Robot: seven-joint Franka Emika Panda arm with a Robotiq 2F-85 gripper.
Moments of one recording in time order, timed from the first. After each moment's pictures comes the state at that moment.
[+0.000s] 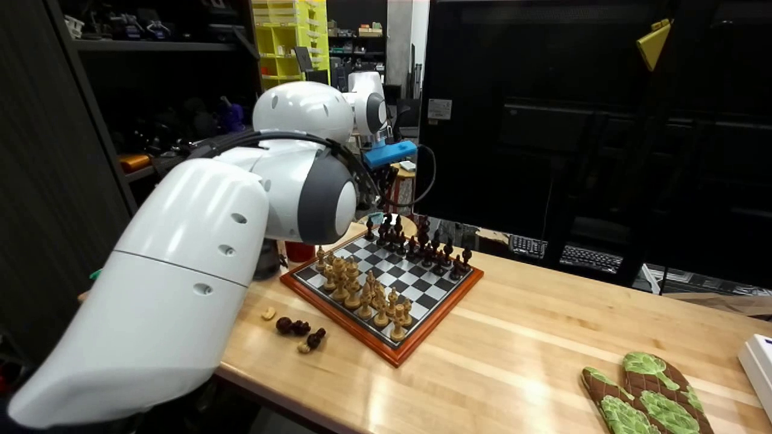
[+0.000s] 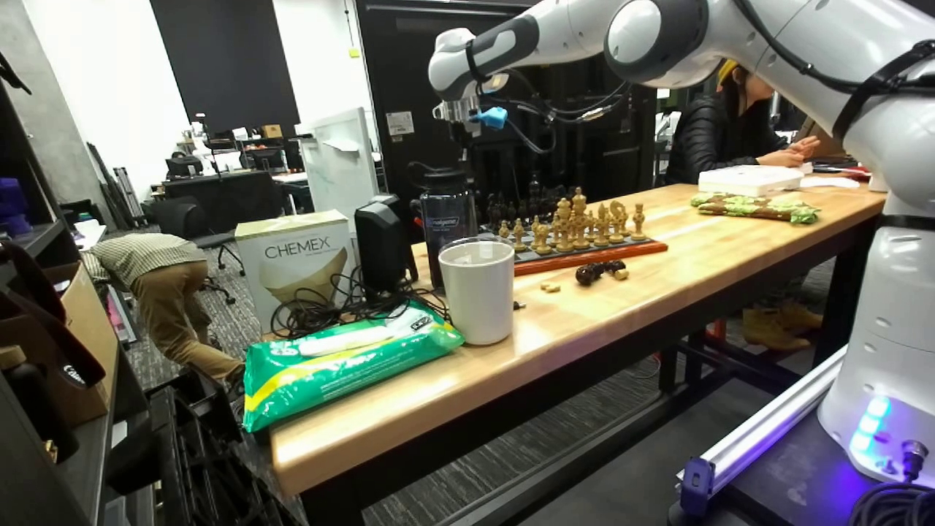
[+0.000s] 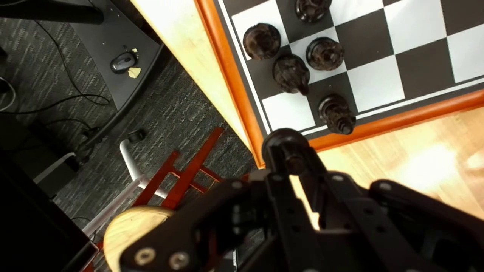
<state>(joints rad) 0.11 0.85 0.08 -0.82 -0.20 1.78 -0.68</state>
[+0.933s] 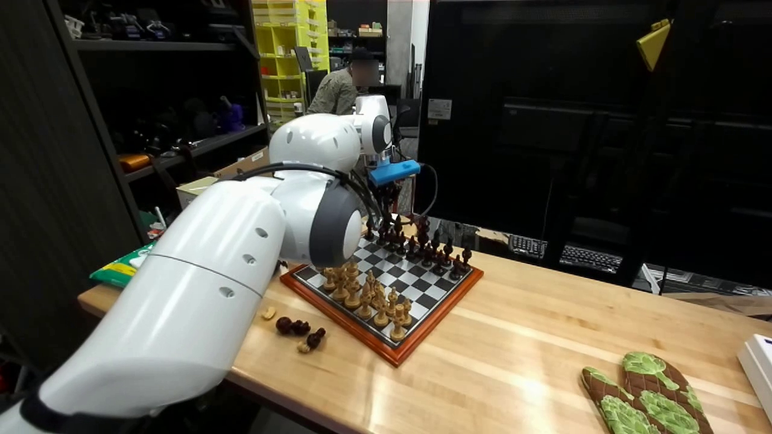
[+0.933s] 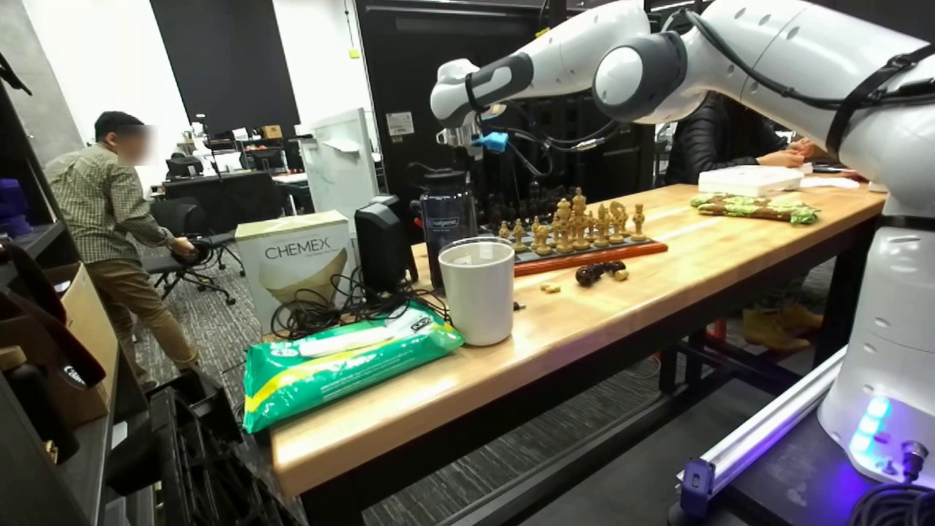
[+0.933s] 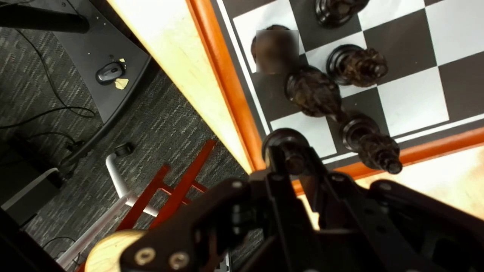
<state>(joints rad) 0.10 1.00 0.07 -0.68 -0.20 1.75 -0.70</state>
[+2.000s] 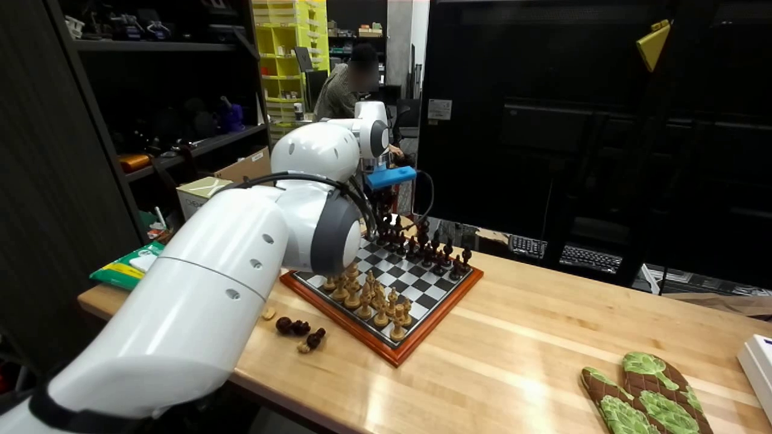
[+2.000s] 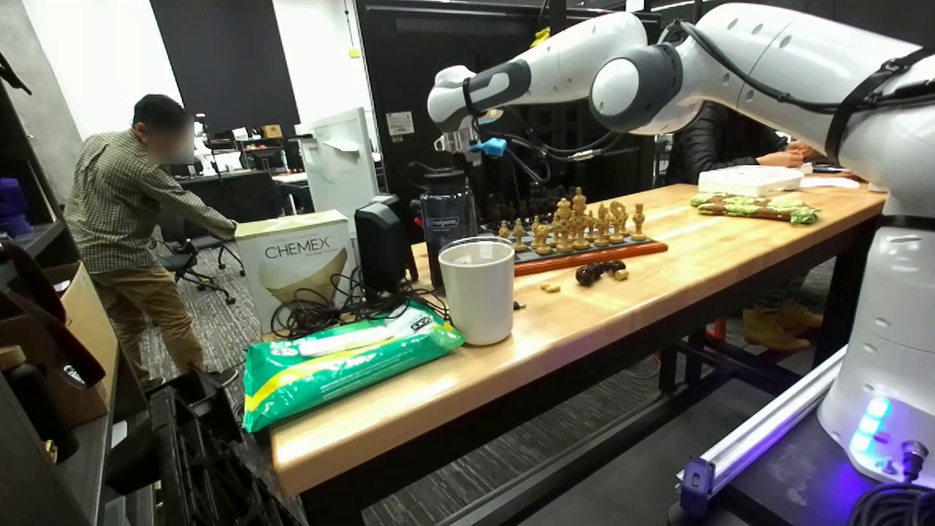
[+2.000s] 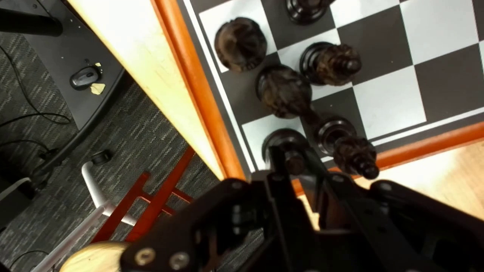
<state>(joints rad) 0.11 1.05 0.10 -0.61 -0.20 1.68 -0.70</state>
